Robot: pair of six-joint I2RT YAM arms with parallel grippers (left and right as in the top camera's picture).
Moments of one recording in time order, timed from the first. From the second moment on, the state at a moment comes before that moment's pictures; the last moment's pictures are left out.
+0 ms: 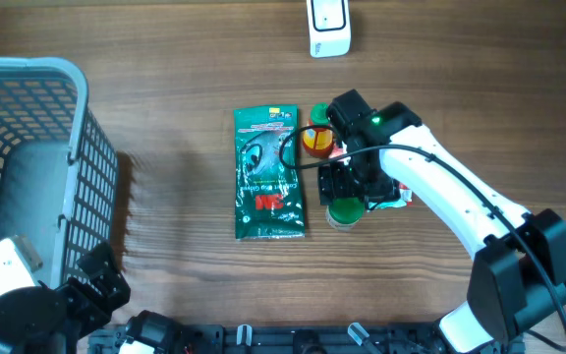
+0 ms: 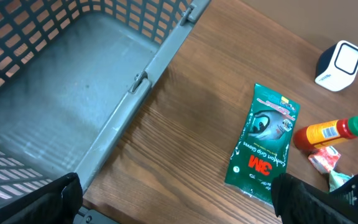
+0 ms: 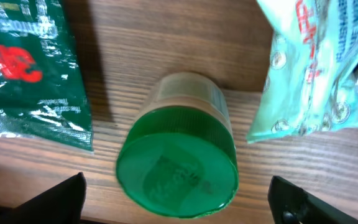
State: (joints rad) left arm -0.36 0.65 1.51 -1.68 -0.44 -0.77; right arm 0.51 1.73 1.33 -1.20 -0.13 0.38
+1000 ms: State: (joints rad) left arm -0.36 0.65 1.51 -1.68 -0.44 -0.77; right arm 0.54 1.73 1.02 -0.82 -0.10 1.60
